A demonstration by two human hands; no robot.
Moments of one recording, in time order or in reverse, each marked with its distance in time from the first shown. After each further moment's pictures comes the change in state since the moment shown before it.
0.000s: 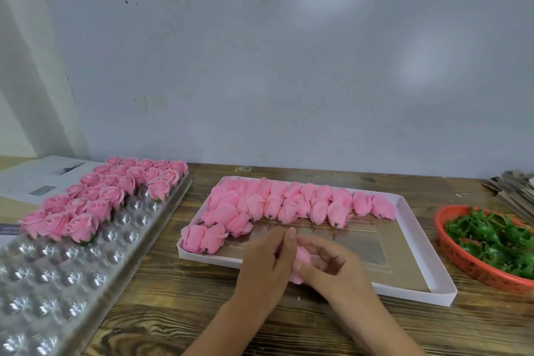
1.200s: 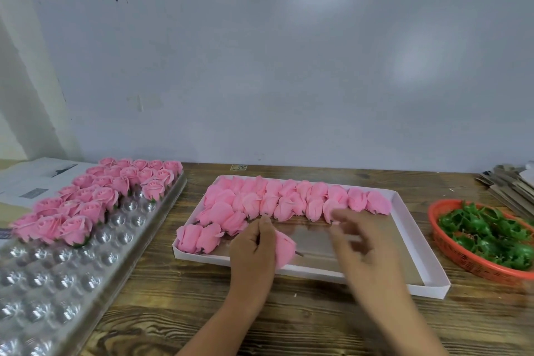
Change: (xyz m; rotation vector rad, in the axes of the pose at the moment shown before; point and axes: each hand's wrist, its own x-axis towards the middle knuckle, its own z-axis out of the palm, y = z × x) left_hand 0.005 0.000 0.002 -0.187 0.157 -0.320; right_hand -0.002 -0.029 -0.020 -0.375 0.361 -0.300
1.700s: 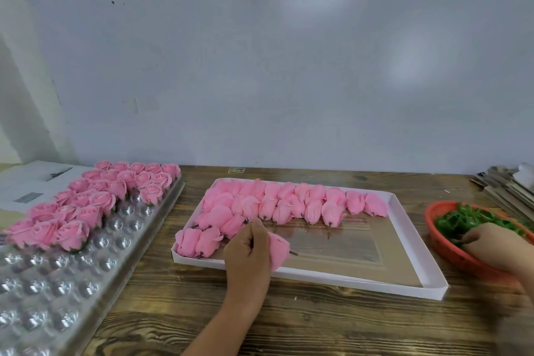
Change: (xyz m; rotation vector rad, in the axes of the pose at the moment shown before) left_hand 0.002 0.002 -0.005 0.008 0.027 -0.058; right_hand 0.110 0.114 -0.196 -1.201 -0.296 0.649
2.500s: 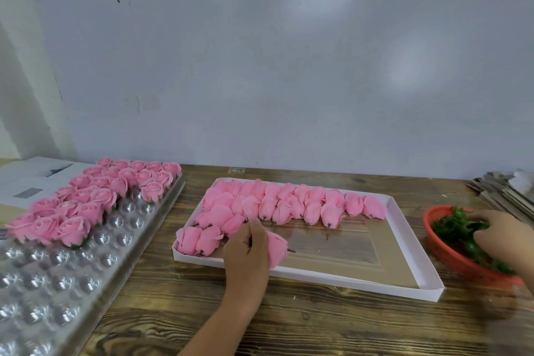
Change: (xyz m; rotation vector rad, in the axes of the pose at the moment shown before) left_hand 0.001 -0.001 -0.002 0.006 0.002 -0.018; right_hand 0.012 0.010 -0.007 0.221 0.312 0.022
